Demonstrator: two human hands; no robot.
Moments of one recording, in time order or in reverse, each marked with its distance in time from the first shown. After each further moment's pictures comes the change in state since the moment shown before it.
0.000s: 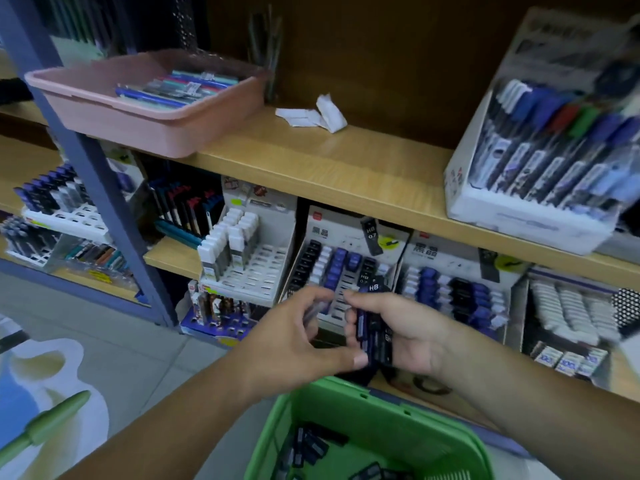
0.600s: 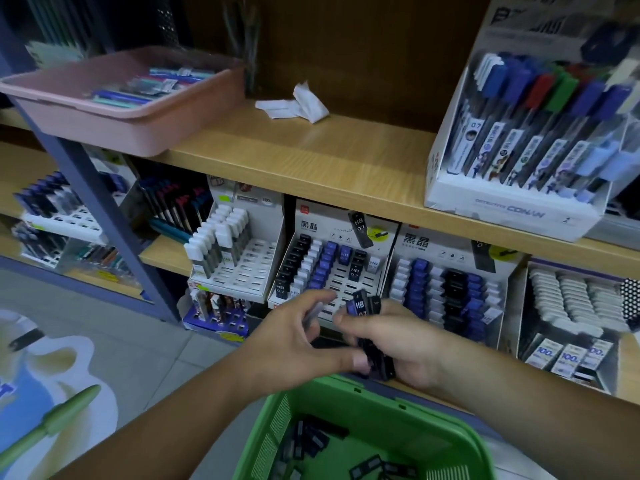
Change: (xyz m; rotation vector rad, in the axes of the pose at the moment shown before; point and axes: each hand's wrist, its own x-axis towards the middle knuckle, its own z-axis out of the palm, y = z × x) left_hand 0.016 0.000 0.032 0.005 0.003 -0.051; right_hand 0.003 0.023 -0.040 -0.329 0.021 -0.177
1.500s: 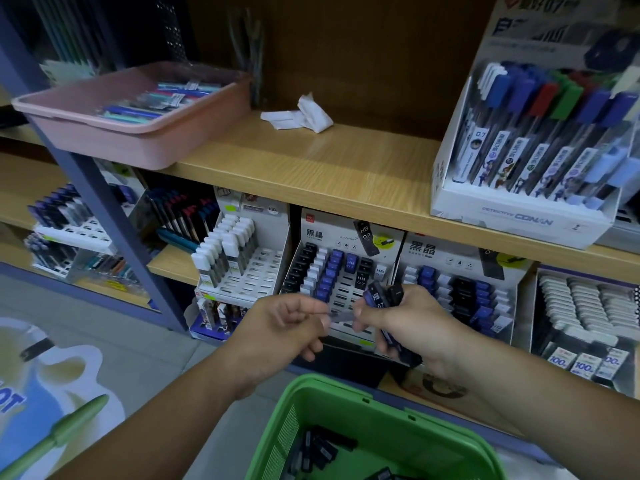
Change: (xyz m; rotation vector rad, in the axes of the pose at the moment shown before) left_hand 0.012 -0.013 -0.020 -0.285 0.115 0.019; right_hand 0.000 -0.015 -0.013 -0.166 0.212 -0.164
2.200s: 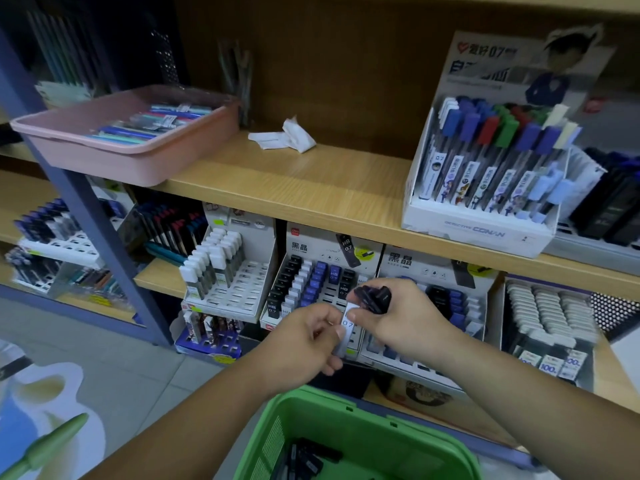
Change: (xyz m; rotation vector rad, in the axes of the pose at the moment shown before) left_hand 0.013 0.003 0.038 0.220 -0.148 0.061; right_hand -0.008 -0.013 -0.021 -0.332 0.068 -0.287
